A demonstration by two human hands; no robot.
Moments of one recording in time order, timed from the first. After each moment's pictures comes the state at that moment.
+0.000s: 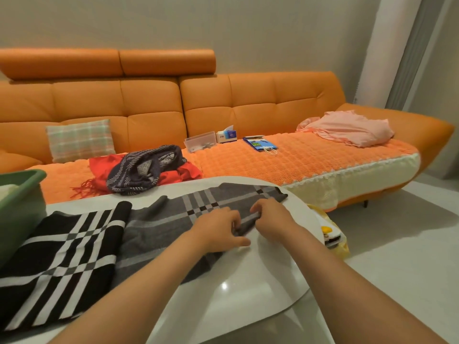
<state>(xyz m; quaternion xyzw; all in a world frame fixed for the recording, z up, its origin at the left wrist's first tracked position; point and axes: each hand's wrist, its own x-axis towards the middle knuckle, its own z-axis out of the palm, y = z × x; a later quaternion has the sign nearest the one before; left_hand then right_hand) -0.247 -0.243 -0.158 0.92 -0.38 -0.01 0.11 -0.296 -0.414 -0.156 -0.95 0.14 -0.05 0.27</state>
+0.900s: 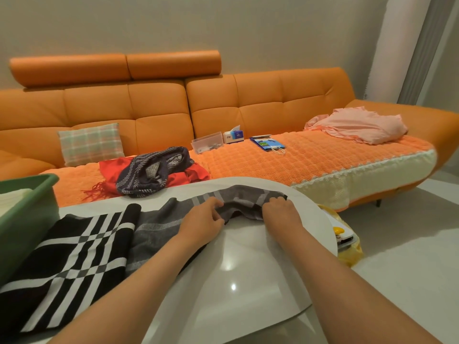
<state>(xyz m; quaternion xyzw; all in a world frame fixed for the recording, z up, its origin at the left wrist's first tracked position) -0.214 -0.206 -0.171 0.93 -0.24 0.03 0.28 -0.267 -0.412 -0.175 -0.99 0.10 -0.07 -0.11</state>
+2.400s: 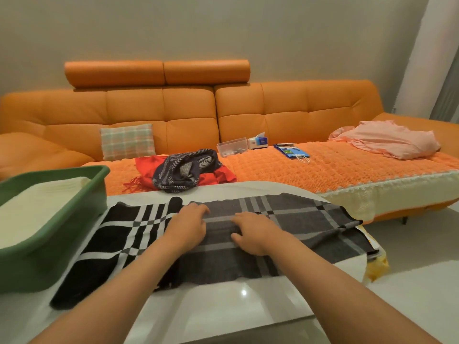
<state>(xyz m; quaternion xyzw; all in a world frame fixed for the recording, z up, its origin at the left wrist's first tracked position) -0.226 -0.100 -0.154 0.97 -0.19 0.07 0.16 -0.283 -0.295 -0.144 -0.99 -0.10 0.03 0.08</state>
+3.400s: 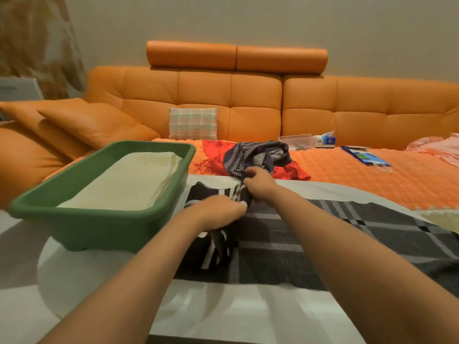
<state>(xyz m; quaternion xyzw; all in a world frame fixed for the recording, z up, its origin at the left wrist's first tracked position) -0.256 0.046 -0.085 0.95 -0.07 -0.13 0.27 -0.145 -0.098 -0.119 -0.90 0.00 -0.02 0.44</state>
